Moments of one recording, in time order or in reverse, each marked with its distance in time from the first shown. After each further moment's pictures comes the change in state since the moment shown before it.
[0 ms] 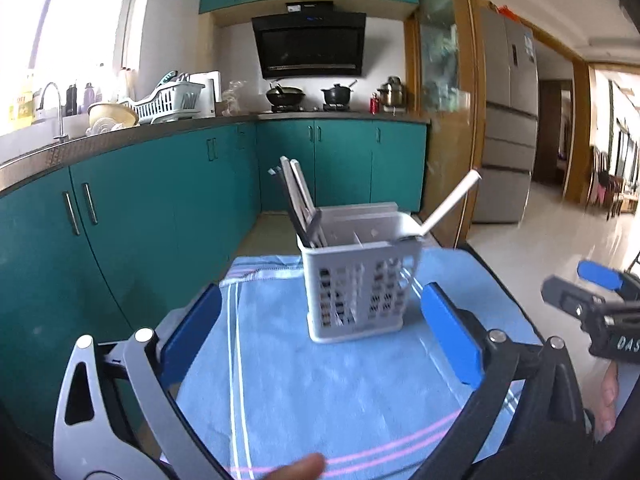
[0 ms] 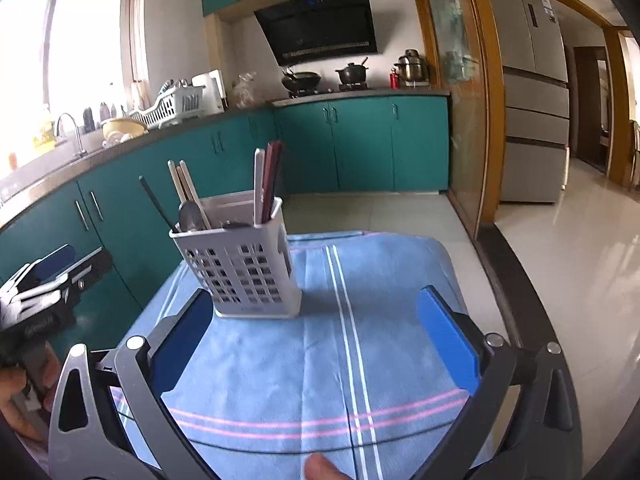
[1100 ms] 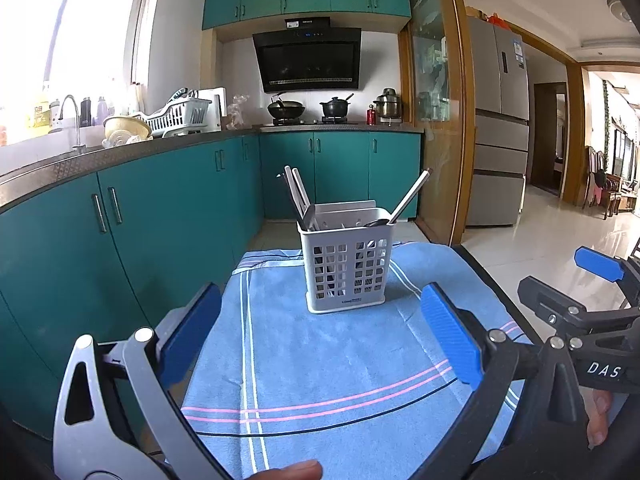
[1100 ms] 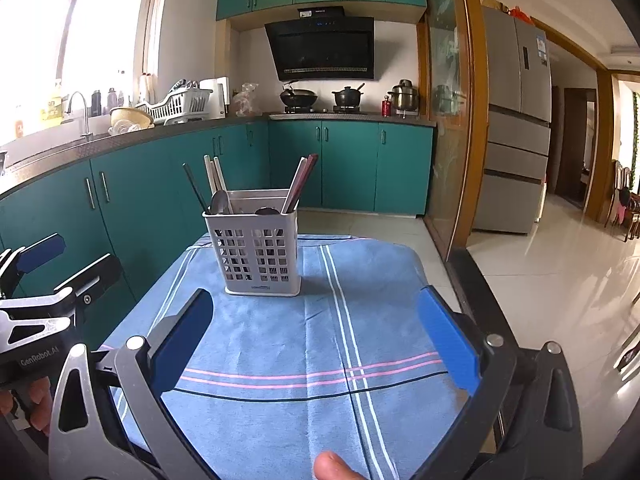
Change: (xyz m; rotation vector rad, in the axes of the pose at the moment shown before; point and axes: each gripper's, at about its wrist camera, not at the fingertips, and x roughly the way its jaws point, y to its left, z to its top) left arm -0.093 -0.002 -0.019 0.007 -0.052 0.009; right arm -0.079 0.045 -0.031 -0.107 -0.071 -0.089
